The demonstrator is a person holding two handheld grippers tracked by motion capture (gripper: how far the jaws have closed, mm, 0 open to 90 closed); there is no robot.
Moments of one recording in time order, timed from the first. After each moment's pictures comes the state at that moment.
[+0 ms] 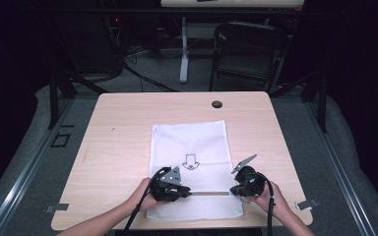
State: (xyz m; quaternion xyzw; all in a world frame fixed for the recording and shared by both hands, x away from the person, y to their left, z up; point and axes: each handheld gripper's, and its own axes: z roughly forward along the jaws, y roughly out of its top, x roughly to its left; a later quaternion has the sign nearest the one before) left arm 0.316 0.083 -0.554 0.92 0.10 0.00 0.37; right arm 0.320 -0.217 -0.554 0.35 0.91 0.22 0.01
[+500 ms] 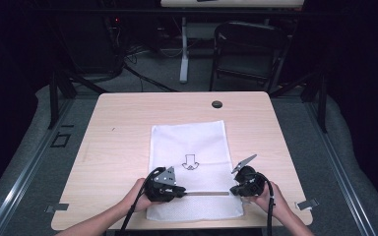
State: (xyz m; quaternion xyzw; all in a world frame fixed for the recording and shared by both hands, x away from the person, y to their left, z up) left arm 0.313 0.097 -0.550 0.92 0.10 0.00 0.37; right arm 0.320 -0.217 -0.553 0.36 0.91 0.22 0.01
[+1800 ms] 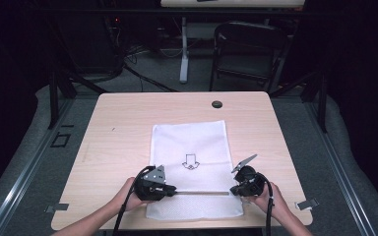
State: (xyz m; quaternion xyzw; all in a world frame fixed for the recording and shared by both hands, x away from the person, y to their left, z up) left arm 0.316 0.124 -0.548 0.93 0.12 0.00 0.36; right arm 0.319 -0.217 -0.553 0.37 0.90 0.21 0.01
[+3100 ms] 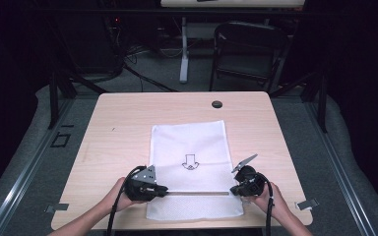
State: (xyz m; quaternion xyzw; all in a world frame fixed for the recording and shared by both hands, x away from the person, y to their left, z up) left arm 0.315 0.152 -0.544 0.93 0.12 0.00 0.36; right arm 0.319 -0.217 -0.553 0.37 0.90 0.22 0.01
